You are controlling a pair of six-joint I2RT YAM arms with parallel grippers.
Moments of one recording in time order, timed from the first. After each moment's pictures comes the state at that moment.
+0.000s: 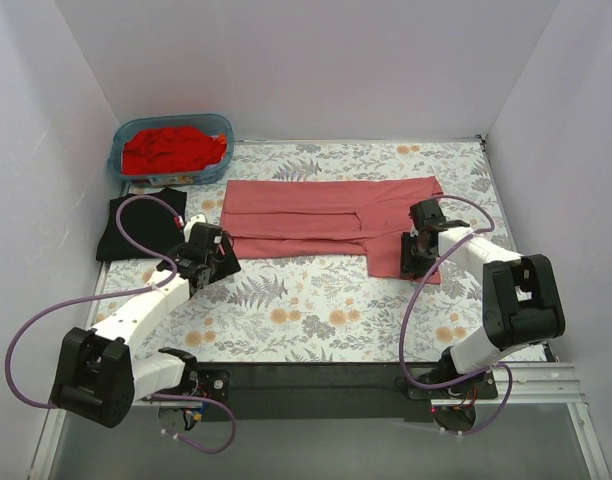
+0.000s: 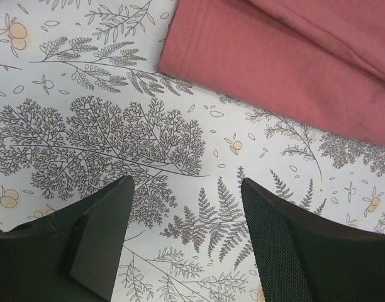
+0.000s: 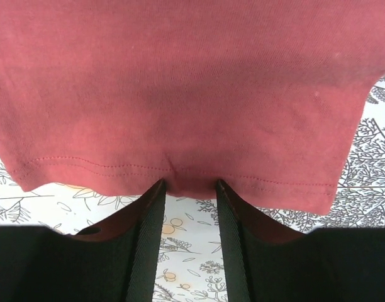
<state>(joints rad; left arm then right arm) -0.32 1.16 0.66 -0.42 -0.26 -0.63 0.22 1.54 0.85 -0.56 0.00 0.27</state>
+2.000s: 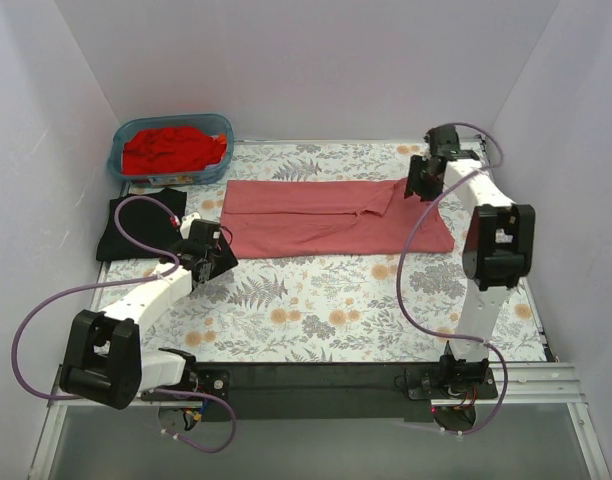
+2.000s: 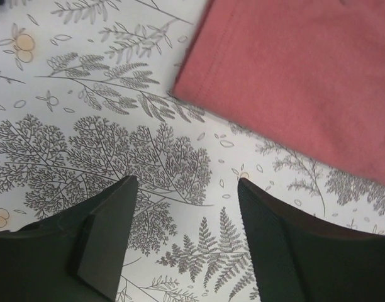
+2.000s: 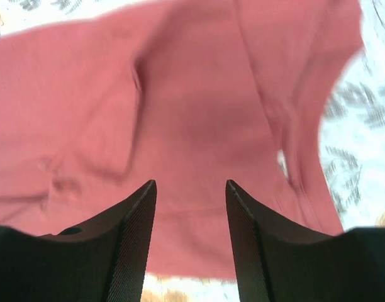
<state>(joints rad) -0.29 1.24 0.63 -0.33 -0.27 -0.67 0.10 2.05 1.70 -0.66 -0.03 0.22</state>
